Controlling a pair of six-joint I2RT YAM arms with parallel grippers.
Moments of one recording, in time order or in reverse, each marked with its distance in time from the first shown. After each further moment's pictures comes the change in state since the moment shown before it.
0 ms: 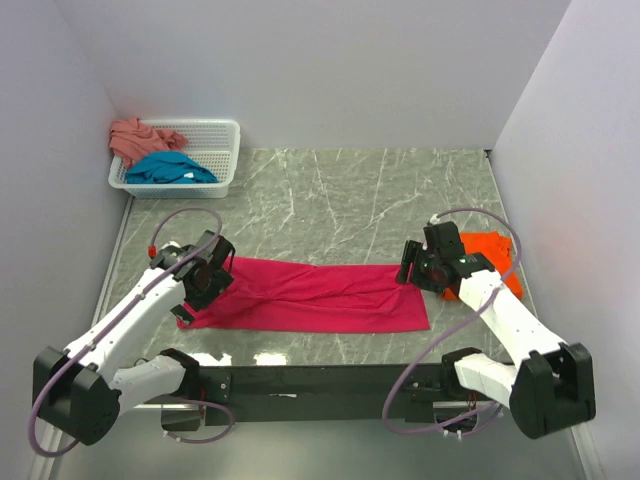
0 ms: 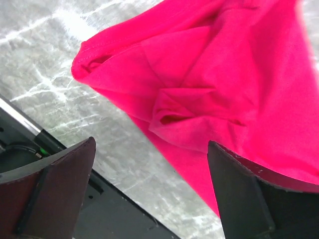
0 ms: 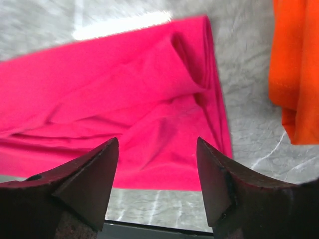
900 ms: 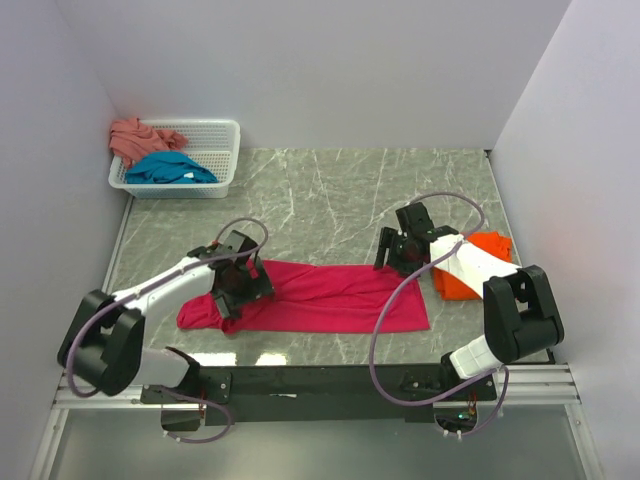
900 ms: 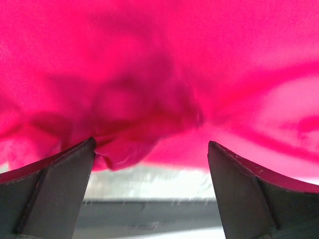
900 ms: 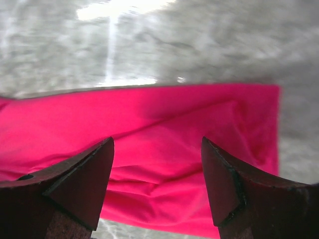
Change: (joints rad) left arm -0.050 0.260 -0.093 0.479 0.446 0.350; right arm 0.063 0.379 0.164 0.157 -0.044 0.047
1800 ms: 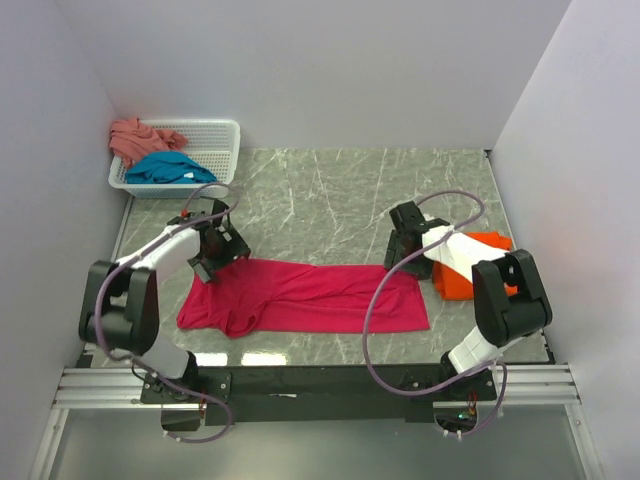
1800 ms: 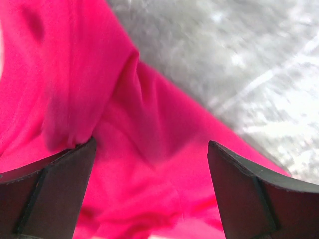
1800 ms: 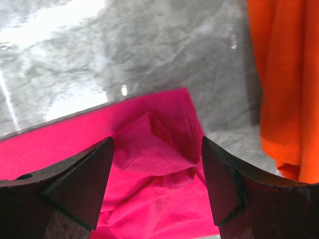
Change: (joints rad) left arm 0.295 0.170 0.196 0.047 -0.084 0.130; right arm 0.011 0.107 0.071 -0.142 0.298 0.060
